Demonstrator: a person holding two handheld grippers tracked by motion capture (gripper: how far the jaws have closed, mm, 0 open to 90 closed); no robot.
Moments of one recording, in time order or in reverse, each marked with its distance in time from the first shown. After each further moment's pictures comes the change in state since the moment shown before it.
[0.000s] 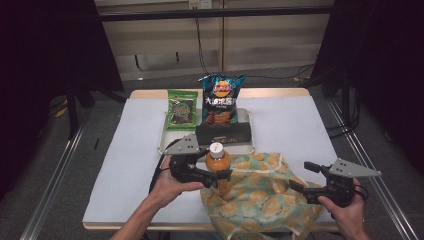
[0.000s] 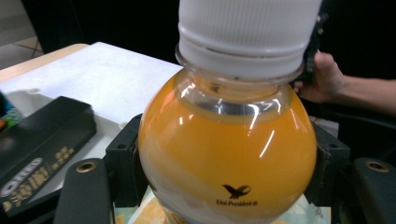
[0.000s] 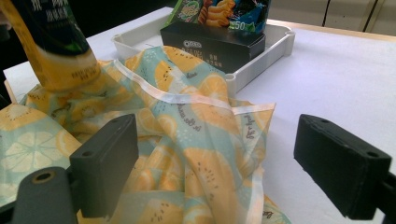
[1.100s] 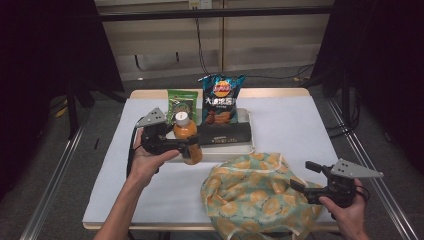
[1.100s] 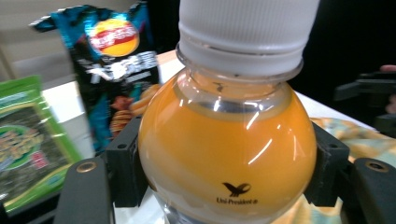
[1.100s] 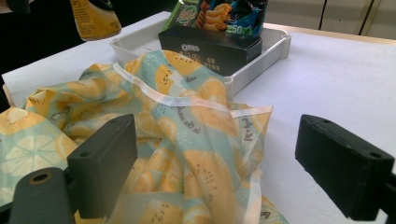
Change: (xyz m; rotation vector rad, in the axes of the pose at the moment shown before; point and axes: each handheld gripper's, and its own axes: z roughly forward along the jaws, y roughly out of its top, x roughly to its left) left arm 0.064 0.007 -0.051 -0.014 0.334 -0.126; right arm 0.000 -0.001 -0.002 -0.017 -0.008 0.004
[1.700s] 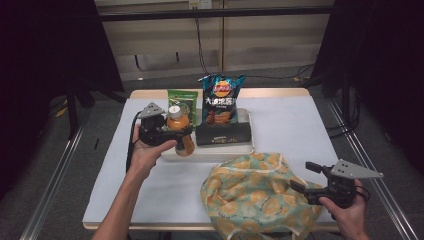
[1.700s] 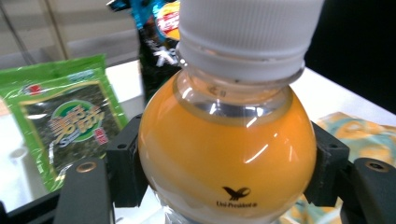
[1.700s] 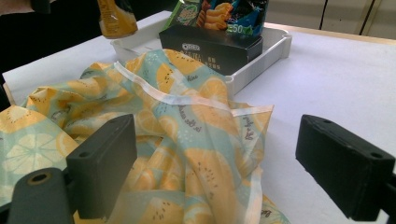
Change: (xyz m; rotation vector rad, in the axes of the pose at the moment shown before) left arm 0.031 -0.003 0.013 0.043 0.159 -0.057; right arm 0.000 -0.001 -0.001 0.002 -0.002 -0.003
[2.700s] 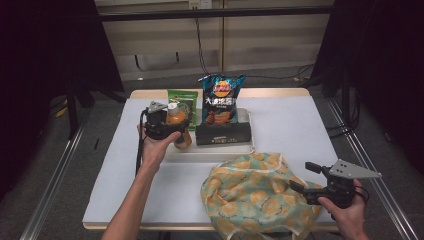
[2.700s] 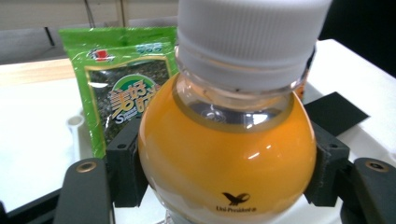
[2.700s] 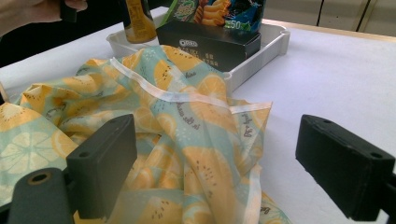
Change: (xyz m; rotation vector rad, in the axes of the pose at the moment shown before) left arm 0.024 -0.015 0.042 0.026 0.221 -0.128; right arm 0.001 0.000 0.001 0.015 -0.014 -0.004
